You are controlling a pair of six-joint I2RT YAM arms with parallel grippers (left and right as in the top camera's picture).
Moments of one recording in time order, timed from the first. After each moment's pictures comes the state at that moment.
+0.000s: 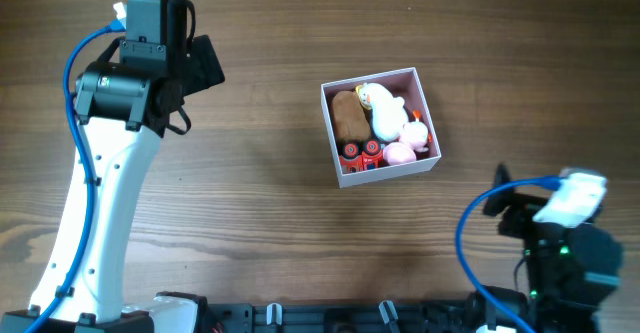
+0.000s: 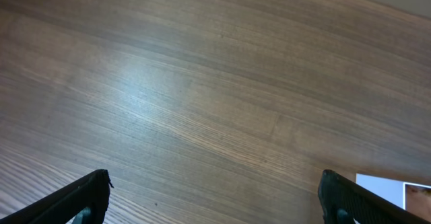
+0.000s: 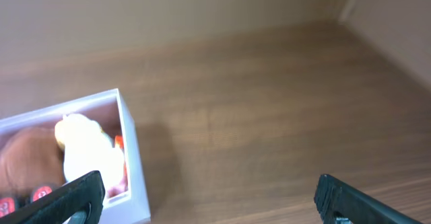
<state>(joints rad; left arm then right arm) -0.16 1.47 1.58 -1.06 -0.32 -0.44 -0.20 0.26 0.57 -0.68 -0.03 0.03</state>
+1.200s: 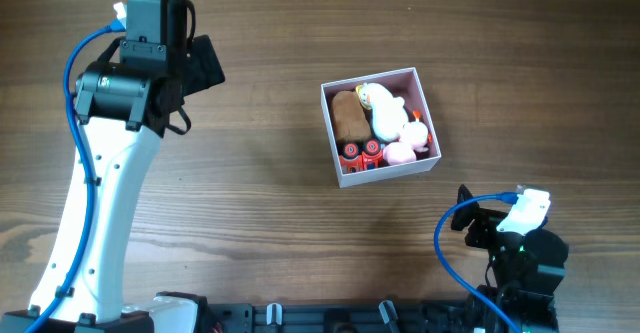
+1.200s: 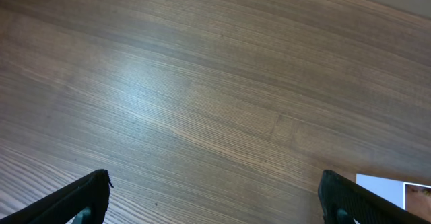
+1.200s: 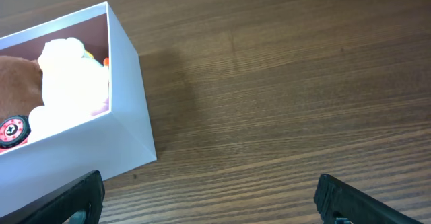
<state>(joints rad) -0.16 1.47 1.58 -1.06 -0.32 -0.44 -0.20 0.02 0.17 -0.63 -0.13 0.12</state>
